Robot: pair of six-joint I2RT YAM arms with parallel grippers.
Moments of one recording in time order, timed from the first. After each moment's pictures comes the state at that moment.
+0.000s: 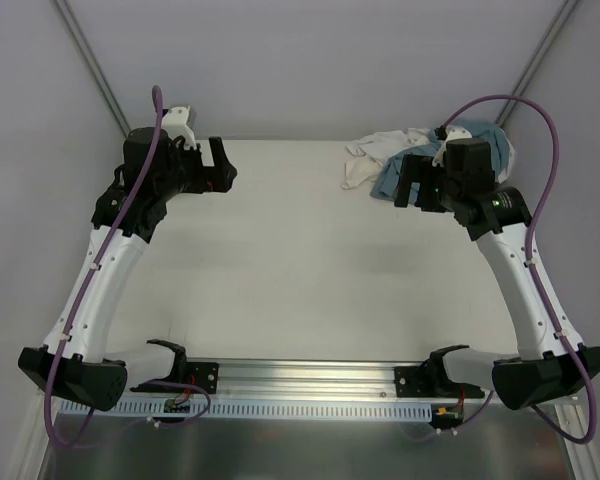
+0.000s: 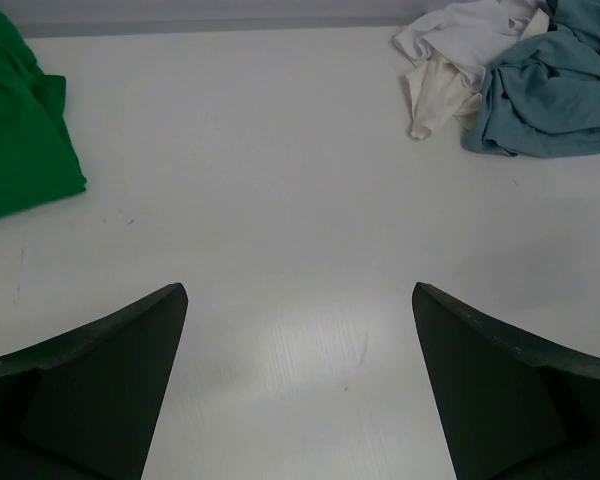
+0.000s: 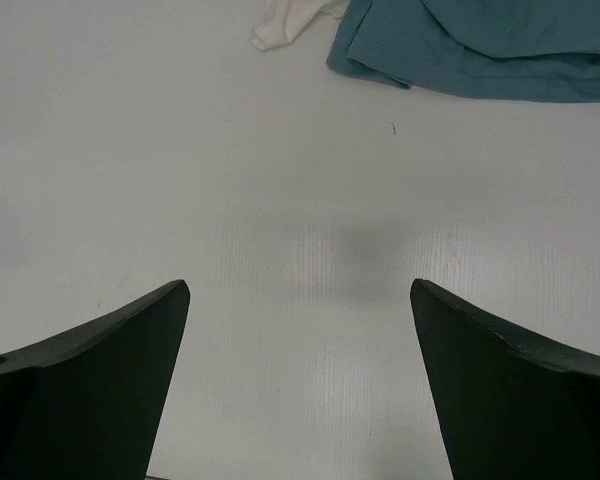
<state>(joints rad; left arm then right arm) -0.24 1.19 1.41 -0.62 0.10 -0.21 0.27 1.24 1.46 -0.89 0.06 0.26</state>
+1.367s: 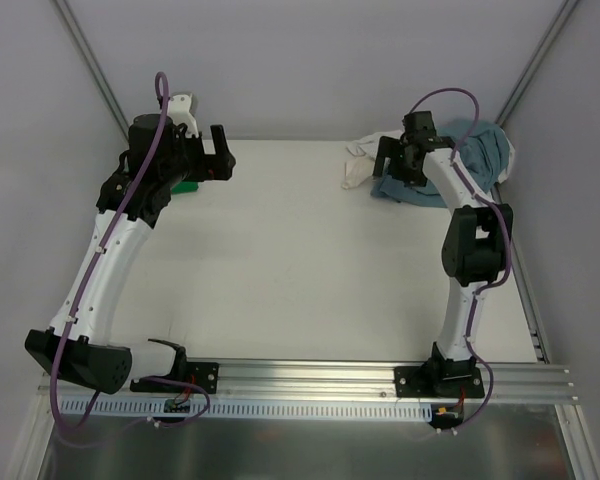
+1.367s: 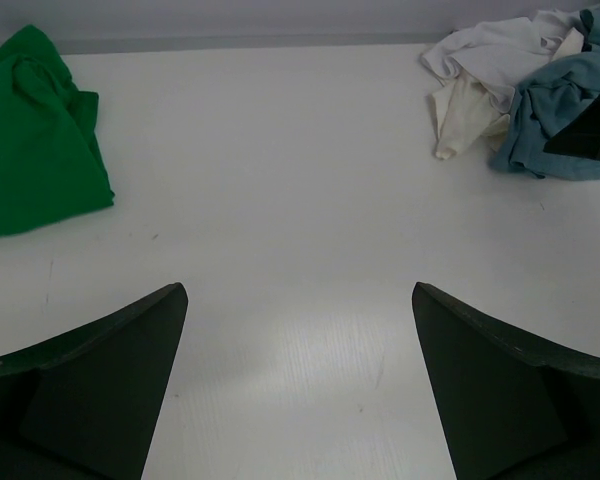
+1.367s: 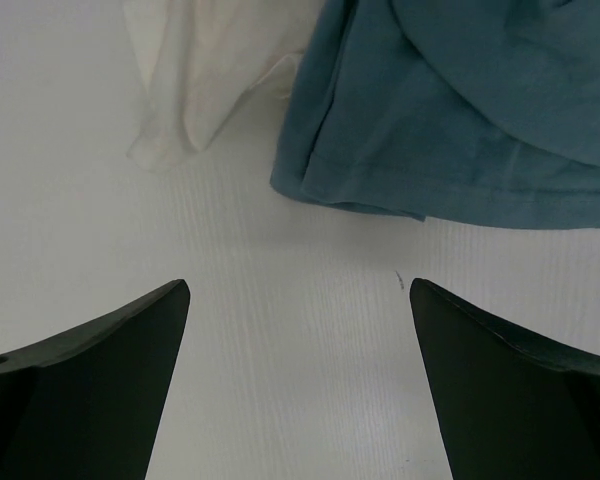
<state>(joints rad) -0.24 1.28 1.50 -0.64 0.04 -0.20 0.17 2.07 1.84 -0.72 -0.01 0.30</state>
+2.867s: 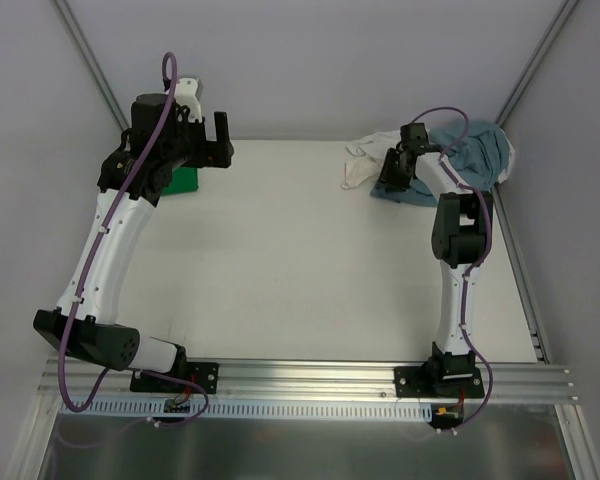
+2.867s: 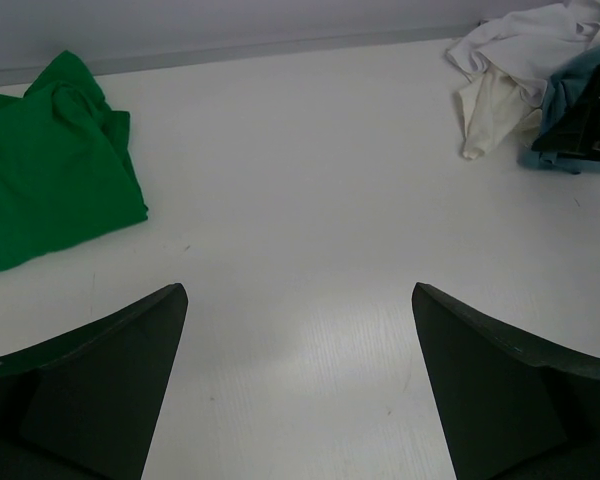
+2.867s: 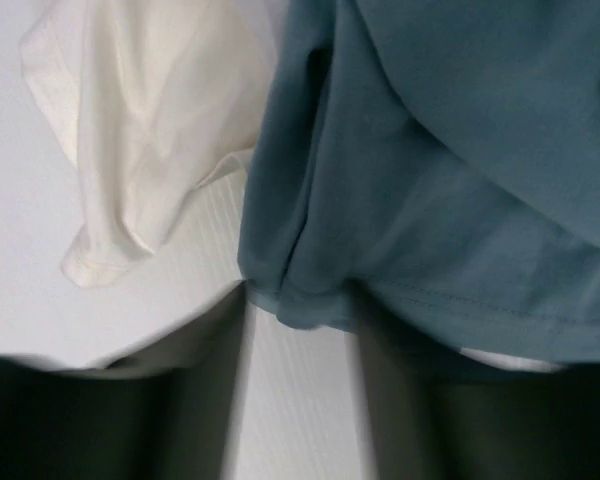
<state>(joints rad) -0.24 1.40 1.70 -0.75 0.02 -0.12 0.11 2.32 1.95 -0.62 -0.11 0.39</state>
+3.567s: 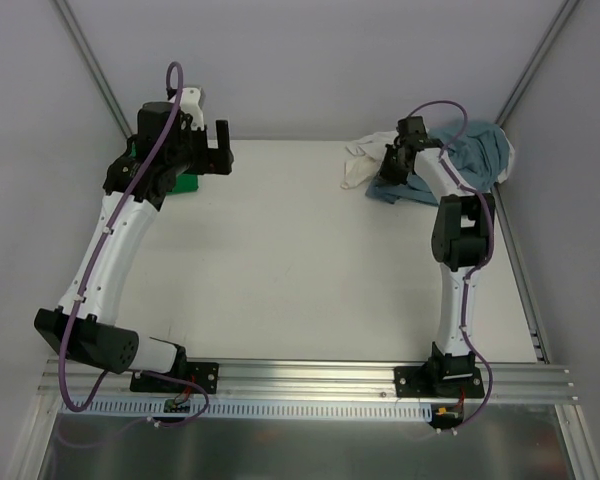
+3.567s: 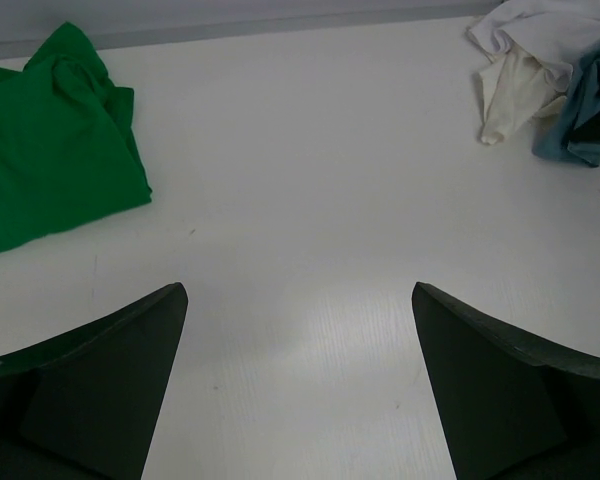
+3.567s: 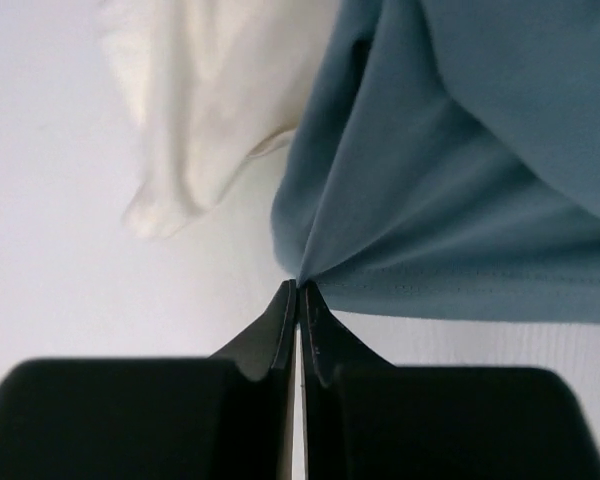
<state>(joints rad) -0.24 1.39 1.64 -0.74 -0.01 -0.12 0.13 2.30 1.97 -0.67 -0.14 0.40</state>
